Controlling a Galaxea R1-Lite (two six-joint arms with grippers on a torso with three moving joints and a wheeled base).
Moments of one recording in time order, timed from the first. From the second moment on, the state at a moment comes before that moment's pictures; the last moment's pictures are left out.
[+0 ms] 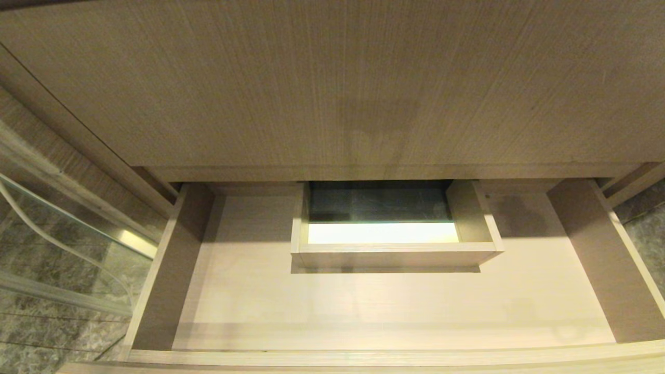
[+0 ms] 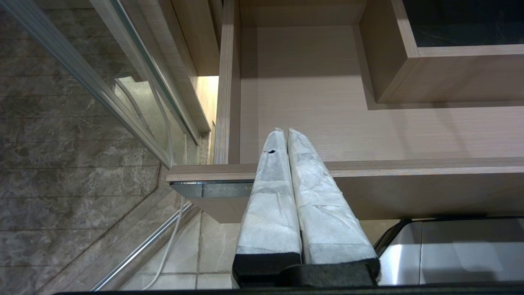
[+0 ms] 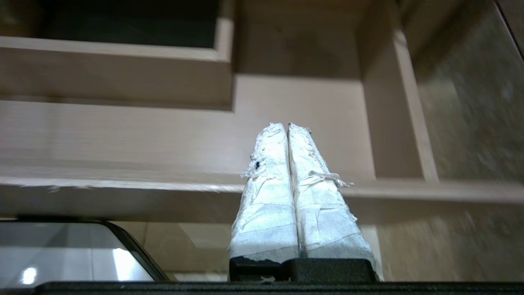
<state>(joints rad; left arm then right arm) 0.00 0.00 0.00 0.00 0.00 0.00 0.00 0.06 -0.02 -0.04 -0.04 -0.11</state>
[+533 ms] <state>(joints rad) 0.00 0.00 0.00 0.00 0.00 0.00 0.00 0.00 0.00 -0.07 0.01 -0.14</state>
